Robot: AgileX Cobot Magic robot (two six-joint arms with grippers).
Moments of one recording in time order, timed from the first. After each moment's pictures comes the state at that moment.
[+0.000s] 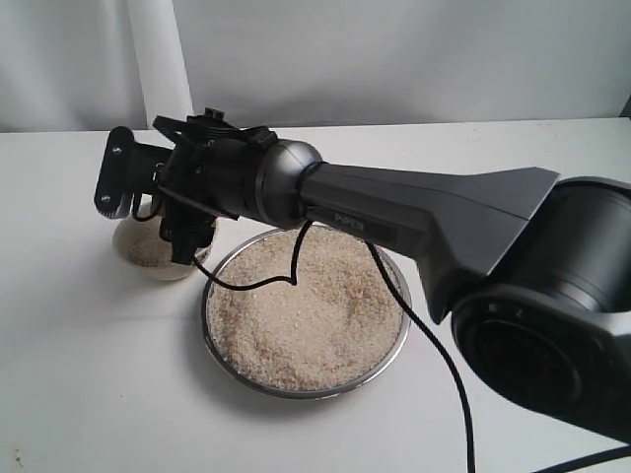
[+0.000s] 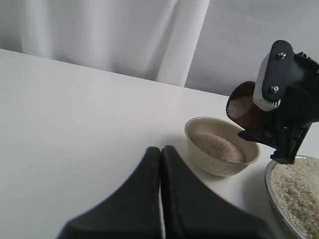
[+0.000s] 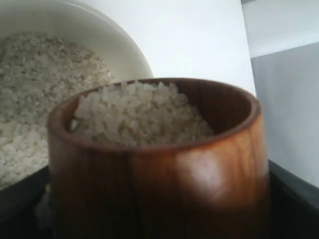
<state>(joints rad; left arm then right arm) 0.01 0.00 0.00 0.02 0.28 -0.25 0.88 2.41 -2.04 -0.65 0.61 -0.20</state>
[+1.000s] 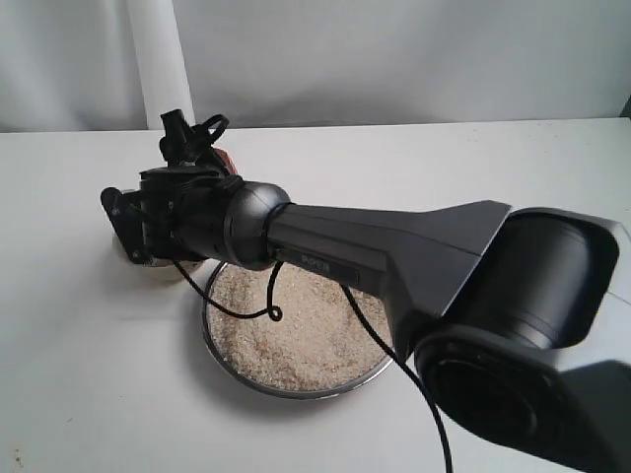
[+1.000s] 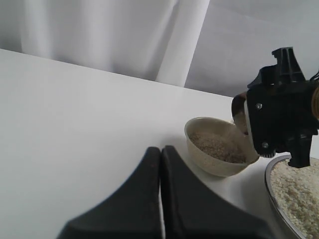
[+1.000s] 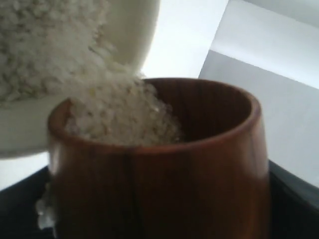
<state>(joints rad) 0.01 0.00 0.00 0.02 0.28 -0.25 0.94 2.48 -2.05 -1.12 0.74 -0.37</state>
